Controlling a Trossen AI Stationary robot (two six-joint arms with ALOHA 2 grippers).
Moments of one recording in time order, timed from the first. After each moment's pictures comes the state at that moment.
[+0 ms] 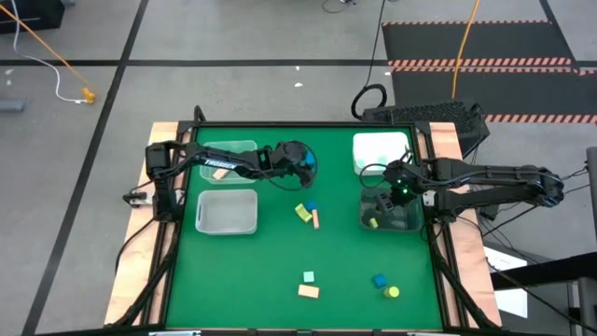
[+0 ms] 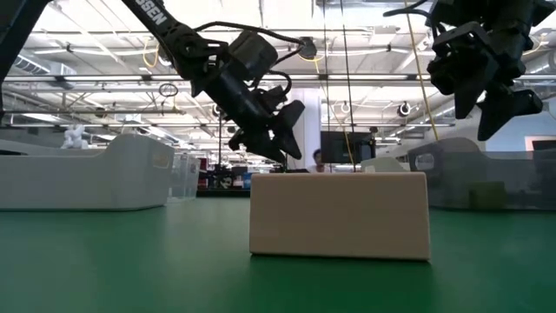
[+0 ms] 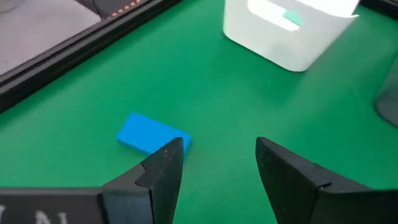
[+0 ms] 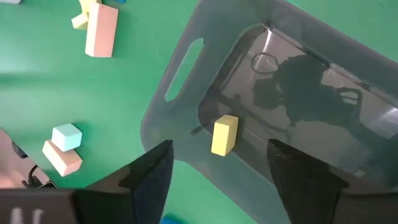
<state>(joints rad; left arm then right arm) 0.27 1.88 1.11 0.13 -0.22 -0.31 -0.16 0.88 0.66 -0.91 -0.21 1.00</state>
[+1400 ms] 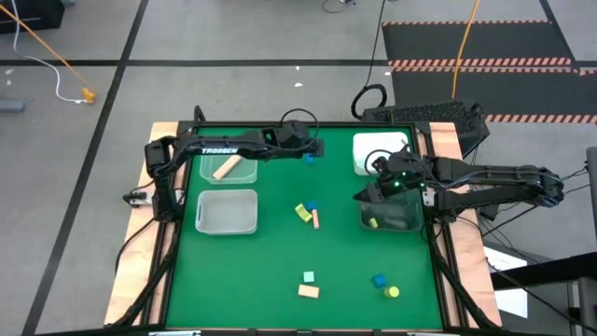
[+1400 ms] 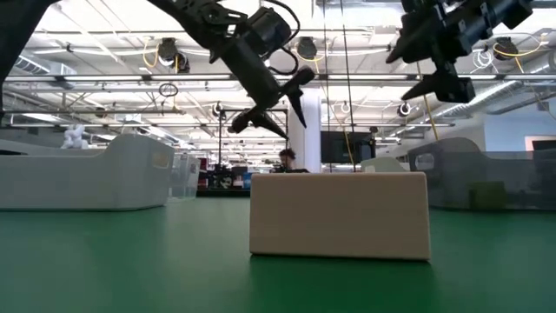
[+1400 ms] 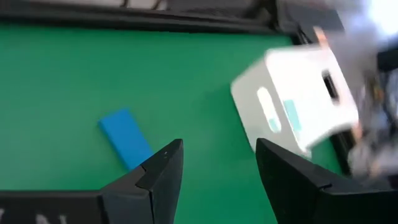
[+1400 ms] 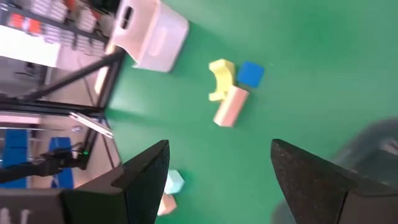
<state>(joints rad) 0.31 1.89 1.42 -0.24 -0.22 -1.03 -0.16 0.88 0.66 -0.44 -0.21 1.01</state>
